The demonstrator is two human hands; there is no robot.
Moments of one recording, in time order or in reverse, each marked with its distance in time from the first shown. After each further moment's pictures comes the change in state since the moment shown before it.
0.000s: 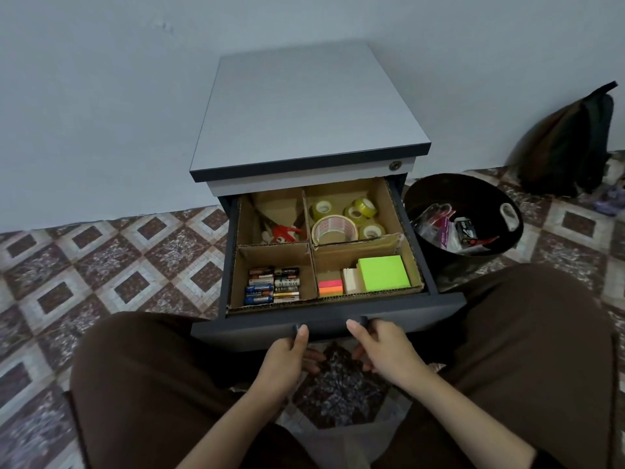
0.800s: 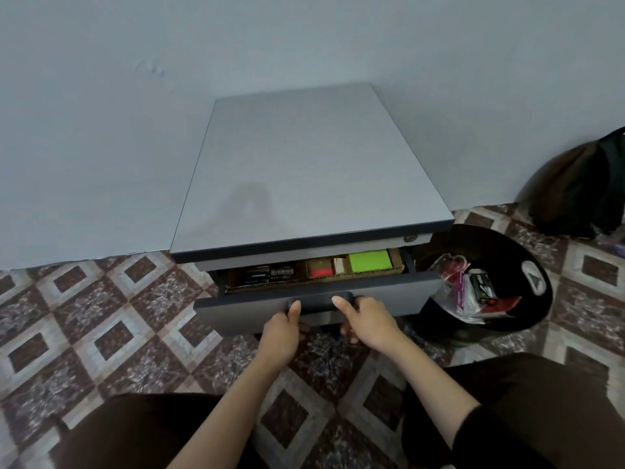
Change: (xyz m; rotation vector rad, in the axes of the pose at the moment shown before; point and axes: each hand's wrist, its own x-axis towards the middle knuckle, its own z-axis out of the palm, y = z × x) left_hand 0.168 0.091 -0.029 0.197 0.145 0.044; right_hand 0.169 -0.077 -0.047 -0.108 -0.010 -0.021
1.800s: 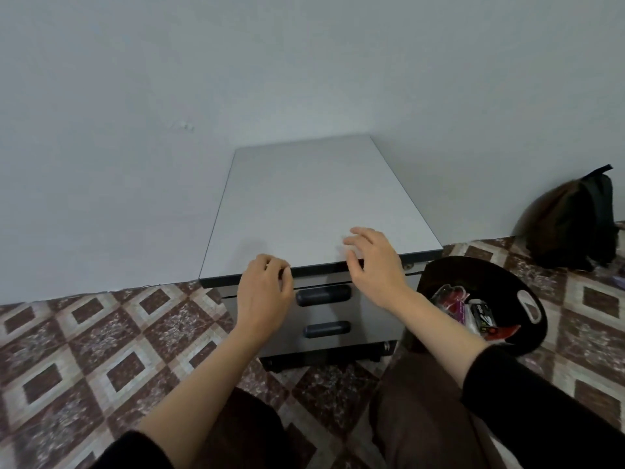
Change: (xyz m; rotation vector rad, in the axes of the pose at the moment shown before) left_hand -0.022 0.074 -0.076 0.444 0.615 0.765; right_hand -0.015 -0.079 -0.078 -0.198 0.558 -0.610
